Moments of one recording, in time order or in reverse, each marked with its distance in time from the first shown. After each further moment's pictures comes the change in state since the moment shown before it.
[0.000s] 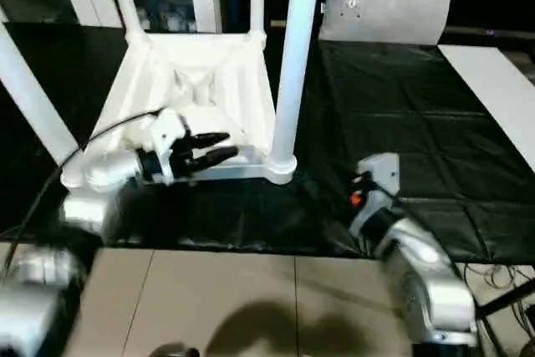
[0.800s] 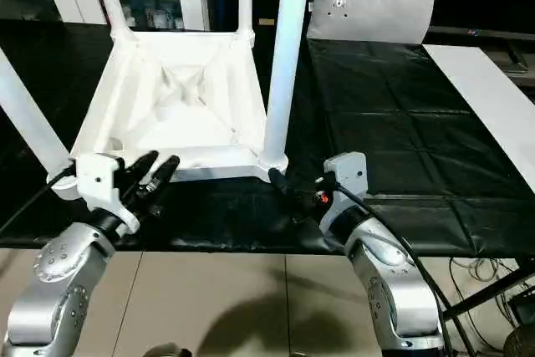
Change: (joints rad) left arm 0.512 -0.059 0.115 -0.774 0.036 0.362 0.475; right arm 0.012 0.066 0.098 -0.056 -0.098 -0.021 -0.128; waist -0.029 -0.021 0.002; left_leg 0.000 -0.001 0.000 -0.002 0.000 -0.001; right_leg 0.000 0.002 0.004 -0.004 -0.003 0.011
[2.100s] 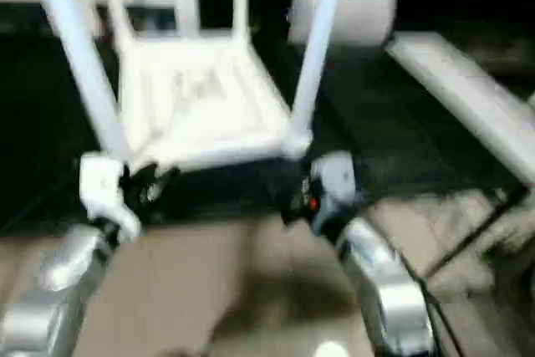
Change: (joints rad) left arm 0.029 0.001 -0.020 -0.068 -0.005 0.104 0.057; right arm 0.009 0.004 0.056 0.015 -0.023 -0.025 -0.020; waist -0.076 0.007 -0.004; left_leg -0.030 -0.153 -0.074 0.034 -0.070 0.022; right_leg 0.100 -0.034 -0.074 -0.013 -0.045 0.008
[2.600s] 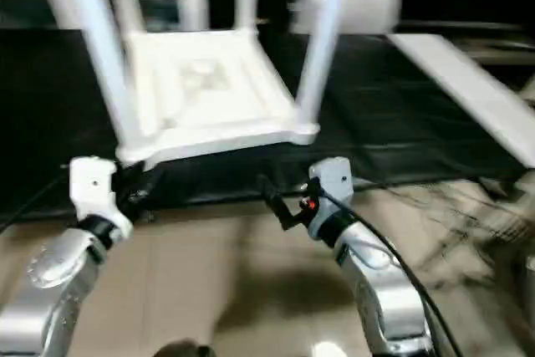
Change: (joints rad) left arm 0.005 0.013 0.031 0.012 0.025 0.001 0.051; right arm -0.003 -0.008 0.008 -0.008 0.002 0.002 0.000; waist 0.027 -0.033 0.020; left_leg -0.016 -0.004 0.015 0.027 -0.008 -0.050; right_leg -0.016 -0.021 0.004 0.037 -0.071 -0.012
